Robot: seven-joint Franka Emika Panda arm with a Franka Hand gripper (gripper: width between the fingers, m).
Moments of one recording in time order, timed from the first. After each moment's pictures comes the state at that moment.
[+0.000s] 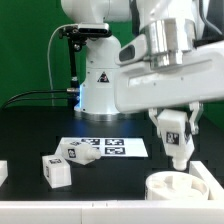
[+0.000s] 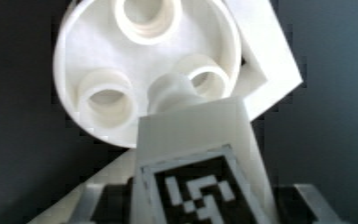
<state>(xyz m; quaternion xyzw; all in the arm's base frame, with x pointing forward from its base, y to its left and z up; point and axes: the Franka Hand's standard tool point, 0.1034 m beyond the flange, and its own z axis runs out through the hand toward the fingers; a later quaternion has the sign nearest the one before) 0.576 0.090 0.102 -0.94 0.30 -0.17 0.09</state>
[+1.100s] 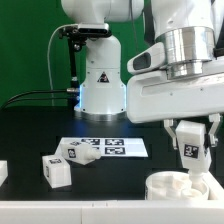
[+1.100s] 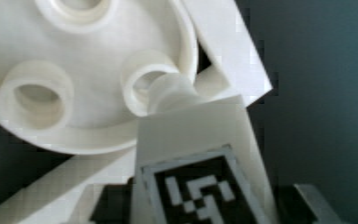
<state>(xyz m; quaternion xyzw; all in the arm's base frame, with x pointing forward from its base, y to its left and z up) 0.600 0.101 0.099 -0.95 0.27 -0.17 0.08</state>
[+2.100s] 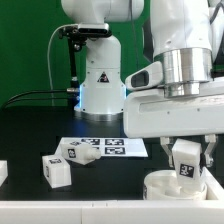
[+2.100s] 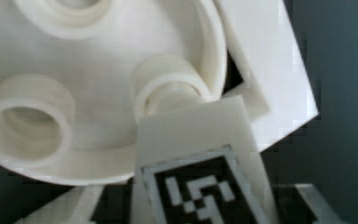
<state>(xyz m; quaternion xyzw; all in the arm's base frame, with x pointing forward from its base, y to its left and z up) 0.601 0.102 0.071 -0.95 0.27 -0.16 0.07</state>
